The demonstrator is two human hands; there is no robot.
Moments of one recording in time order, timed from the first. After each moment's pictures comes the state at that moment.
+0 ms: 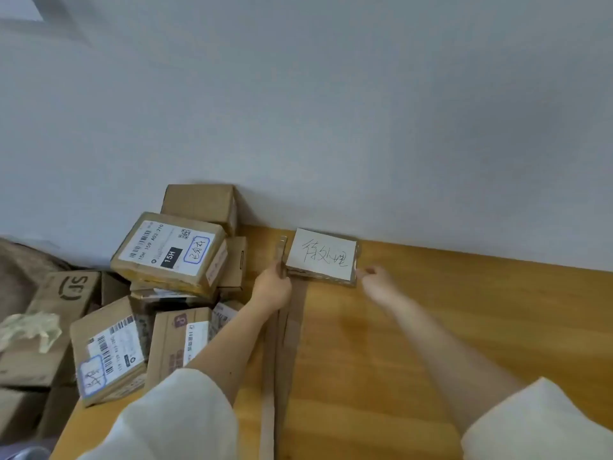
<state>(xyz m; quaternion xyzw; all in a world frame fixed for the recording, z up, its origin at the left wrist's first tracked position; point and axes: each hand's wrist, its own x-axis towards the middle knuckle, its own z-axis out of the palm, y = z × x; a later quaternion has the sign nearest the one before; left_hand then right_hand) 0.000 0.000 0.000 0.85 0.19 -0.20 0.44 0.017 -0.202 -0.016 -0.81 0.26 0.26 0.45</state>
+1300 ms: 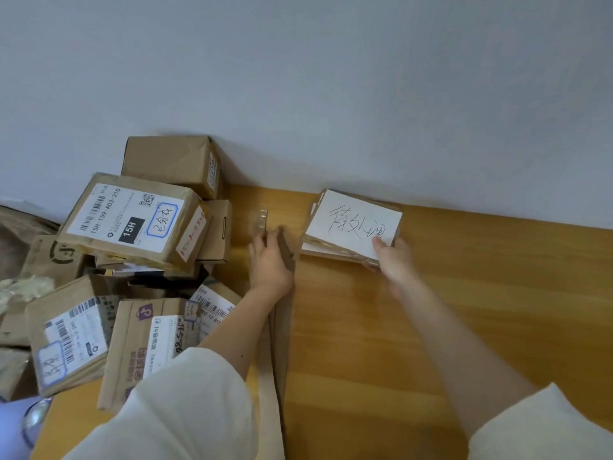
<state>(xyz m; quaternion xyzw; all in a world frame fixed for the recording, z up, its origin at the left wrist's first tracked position) 0.005 -0.013 -0.074 0.93 0.15 -0.14 0.31 0.019 -0.219 -0.057 -0.65 0.38 0.14 0.64</state>
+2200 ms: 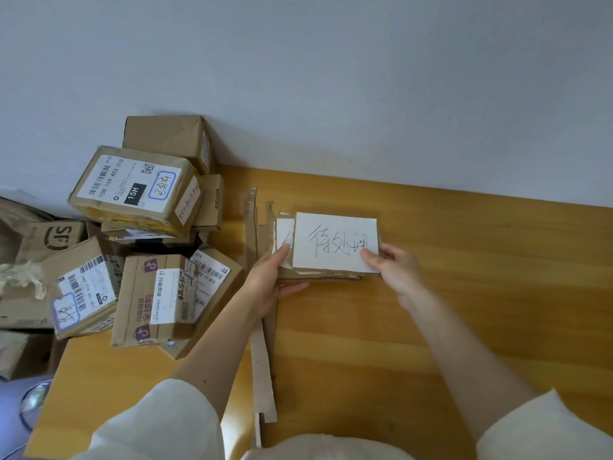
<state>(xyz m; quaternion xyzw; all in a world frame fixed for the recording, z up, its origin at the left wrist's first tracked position) -0.076 -0.027 -0.023 0.48 0.33 -0.29 0.76 -0.071 -0.255 -0.022 -0.69 0.32 0.16 0.63</state>
